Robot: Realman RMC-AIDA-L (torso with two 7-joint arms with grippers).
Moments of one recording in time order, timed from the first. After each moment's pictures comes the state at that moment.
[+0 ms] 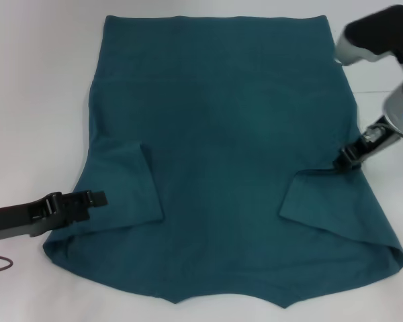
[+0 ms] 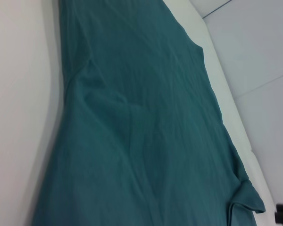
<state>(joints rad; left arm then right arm) -0.53 -2.09 0.56 0.72 2.18 1.41 -2.33 0.91 2.00 -1.01 -0.86 -2.93 -1.34 2.66</state>
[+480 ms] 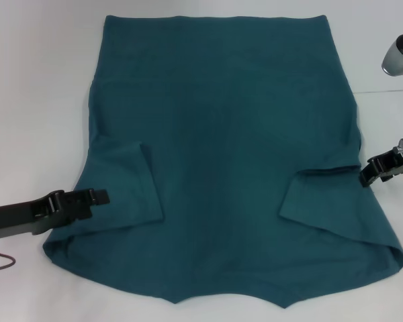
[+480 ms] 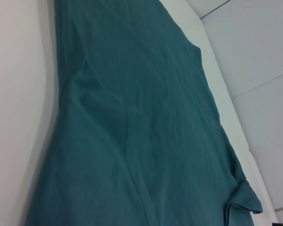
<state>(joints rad) -0.53 -2.09 0.56 0.72 2.18 1.41 -2.33 0.83 1.99 -0.87 -0.84 -2.93 -1.31 2.67</state>
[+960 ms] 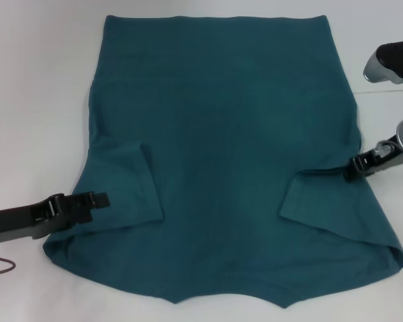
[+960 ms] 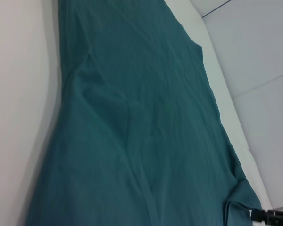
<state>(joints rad) -0.53 -2.09 0.56 0.72 2.18 1.42 -2.34 0.86 2.00 -0.88 -0.69 -2.93 -1.10 2.69</state>
